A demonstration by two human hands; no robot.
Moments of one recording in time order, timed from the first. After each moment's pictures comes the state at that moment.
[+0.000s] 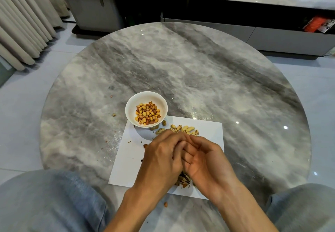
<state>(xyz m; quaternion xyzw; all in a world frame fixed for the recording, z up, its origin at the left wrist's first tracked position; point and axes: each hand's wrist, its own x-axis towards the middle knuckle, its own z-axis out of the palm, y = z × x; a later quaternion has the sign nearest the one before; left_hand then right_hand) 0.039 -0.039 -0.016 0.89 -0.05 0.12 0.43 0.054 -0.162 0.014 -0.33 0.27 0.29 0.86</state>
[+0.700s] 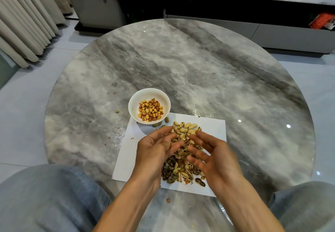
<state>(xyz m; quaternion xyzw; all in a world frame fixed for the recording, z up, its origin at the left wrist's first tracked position) 0.044 -0.033 -0.003 0.51 0.33 -0.09 0.79 0.056 -0.168 0.006 -0.48 0.36 0.19 0.78</state>
